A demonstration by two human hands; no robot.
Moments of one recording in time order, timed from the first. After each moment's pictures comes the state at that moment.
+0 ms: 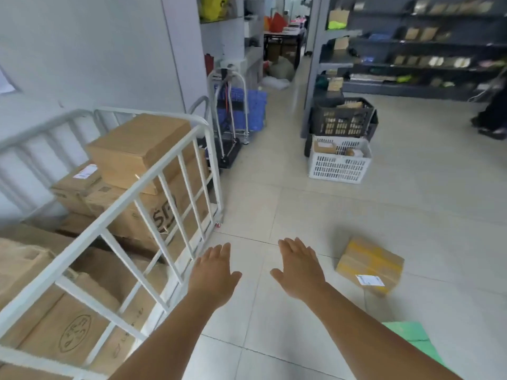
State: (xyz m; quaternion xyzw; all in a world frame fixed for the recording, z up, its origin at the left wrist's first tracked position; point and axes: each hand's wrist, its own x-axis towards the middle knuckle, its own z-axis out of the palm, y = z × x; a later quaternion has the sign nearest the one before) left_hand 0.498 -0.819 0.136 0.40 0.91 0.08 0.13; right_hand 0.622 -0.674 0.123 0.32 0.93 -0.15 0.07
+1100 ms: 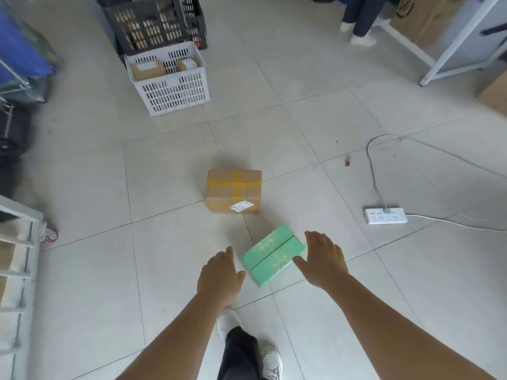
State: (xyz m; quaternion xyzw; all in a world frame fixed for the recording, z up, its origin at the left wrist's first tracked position) left_hand 0.805 -0.484 -0.029 0.59 0.74 -0.09 0.31; right_hand 1.015 -0.428 -0.017 0.65 0.71 -0.23 0.14
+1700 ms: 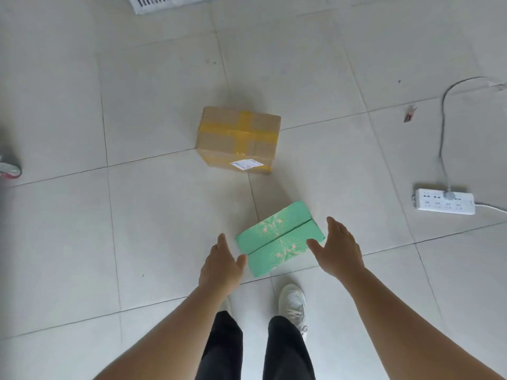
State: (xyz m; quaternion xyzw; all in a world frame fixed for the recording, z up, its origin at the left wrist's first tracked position) left_hand 0.832 -0.387 -0.249 0.36 0.82 -0.05 0.44; right_hand 1.042 -0.300 -0.246 0.68 0.63 -0.33 0.17
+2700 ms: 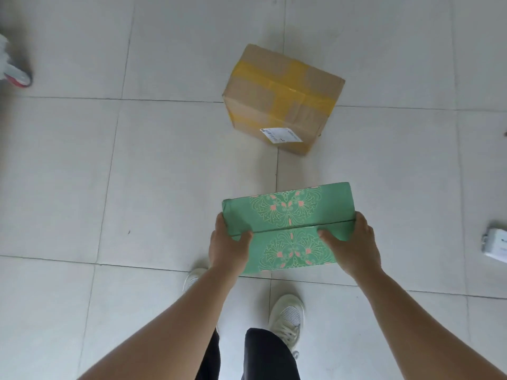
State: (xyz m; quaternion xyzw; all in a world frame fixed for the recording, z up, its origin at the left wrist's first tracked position) left_hand 0.850 -0.391 -0.400 0.07 0.88 0.21 0.42; right_hand 1.039 -0.270 -0.397 0.69 0.59 -0.41 0.07
